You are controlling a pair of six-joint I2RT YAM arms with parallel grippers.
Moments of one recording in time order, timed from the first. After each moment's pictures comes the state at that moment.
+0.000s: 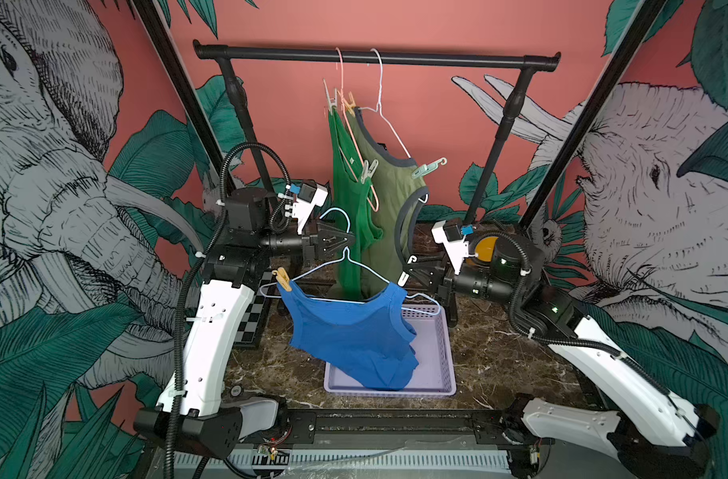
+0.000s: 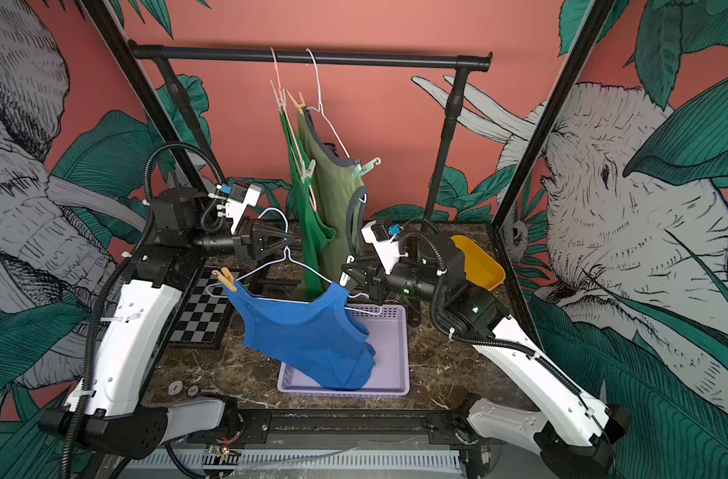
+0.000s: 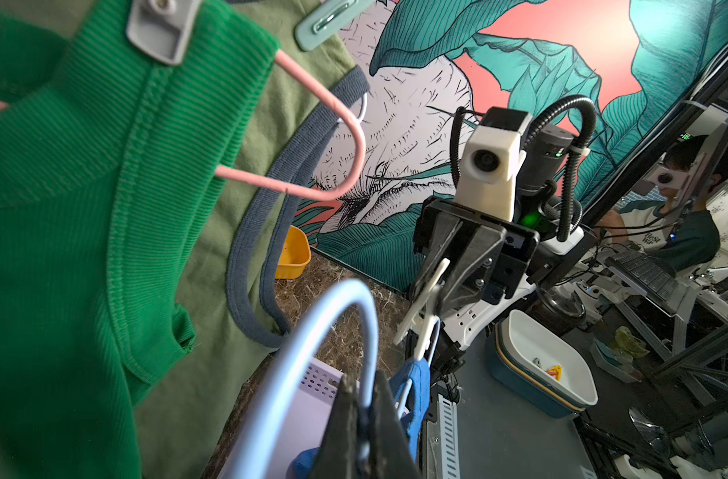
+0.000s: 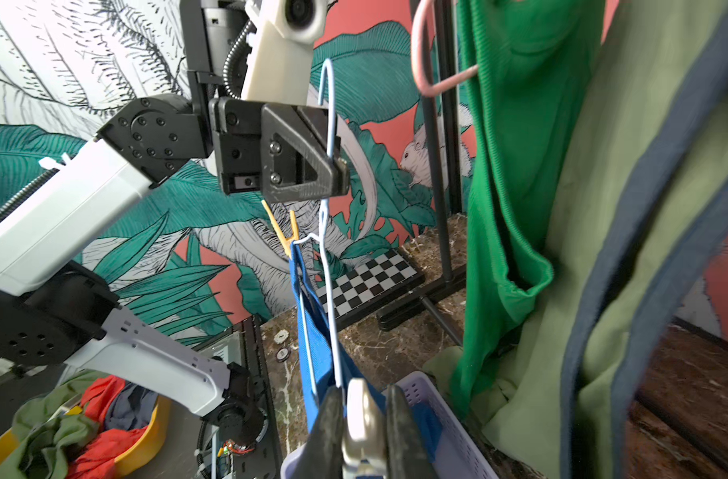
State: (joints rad) left arm -0.20 1.26 1.58 -0.63 1.24 -0.06; right arm 0.77 1.09 1.34 -0.39 -0.40 0.16
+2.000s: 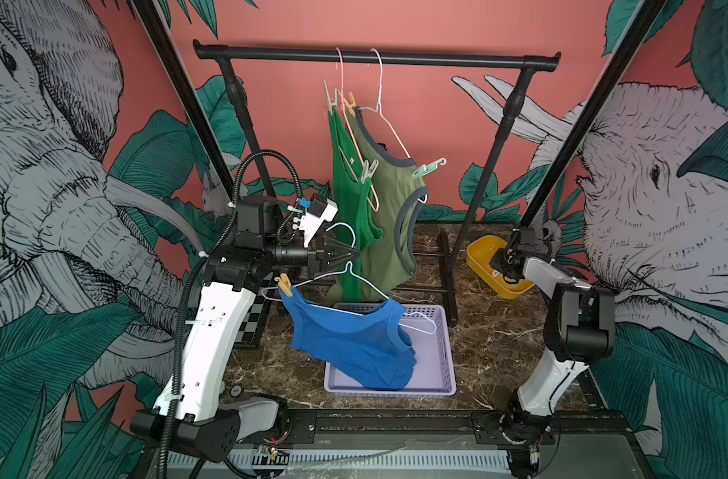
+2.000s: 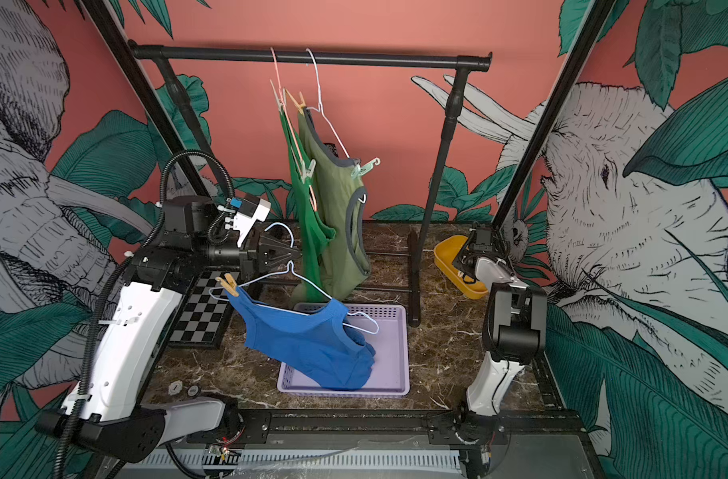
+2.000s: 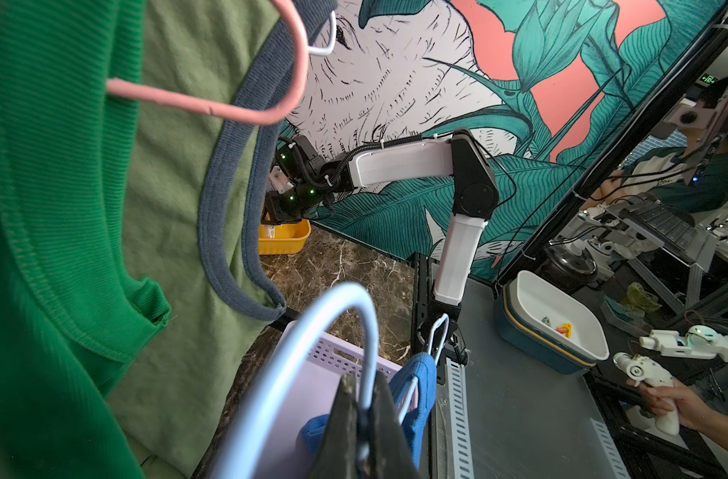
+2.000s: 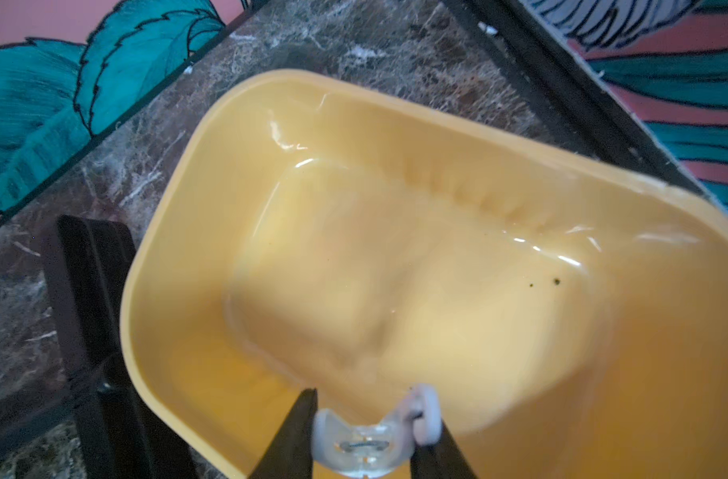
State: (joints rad) left arm -0.25 1.25 1.59 -0.84 1.19 0.18; right arm -0.12 1.84 1.28 -0.34 0.05 0.45
